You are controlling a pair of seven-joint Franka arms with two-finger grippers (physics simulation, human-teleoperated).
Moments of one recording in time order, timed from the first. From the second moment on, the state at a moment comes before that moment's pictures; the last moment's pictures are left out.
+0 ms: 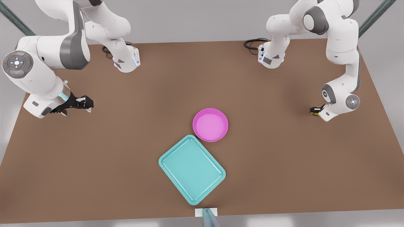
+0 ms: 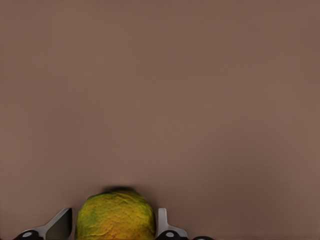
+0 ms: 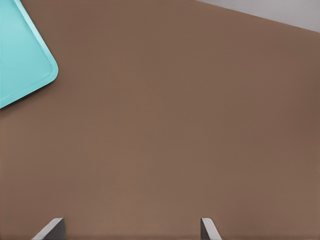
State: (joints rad) left arm 0.00 0.44 0.41 -2.26 0.00 2.46 0.50; right arm 0.15 0.12 -0.05 -1.43 -0.11 1.50 -0.09
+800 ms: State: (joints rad) left arm -0.30 0.35 0.26 -2.13 0.00 2.29 0.39; right arm 0.15 0.12 -0.05 -1.43 -0.11 1.50 -0.09
